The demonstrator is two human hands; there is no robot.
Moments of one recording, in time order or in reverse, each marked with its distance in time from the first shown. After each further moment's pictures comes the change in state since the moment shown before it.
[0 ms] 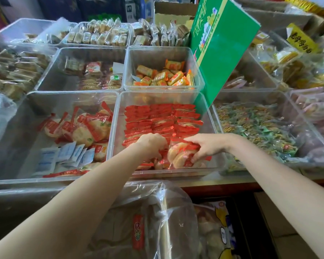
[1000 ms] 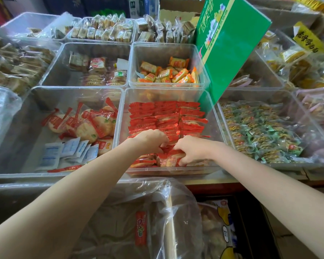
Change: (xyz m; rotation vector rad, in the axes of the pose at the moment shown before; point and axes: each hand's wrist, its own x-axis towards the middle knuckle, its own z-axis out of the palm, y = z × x) left_hand 0.002 -0.024 0.007 -0.016 0.021 0.165; right_hand 0.034 -0.028 0.029 -0.466 0.083 -0.039
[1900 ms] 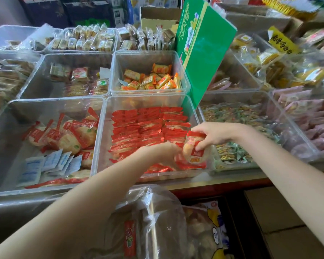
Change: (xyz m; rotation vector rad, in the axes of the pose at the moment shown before) left_hand 0.022 0.082 -0.024 -0.255 -0.127 0.093; right_hand -0.060 0.078 -0.038 0.411 0.050 0.140
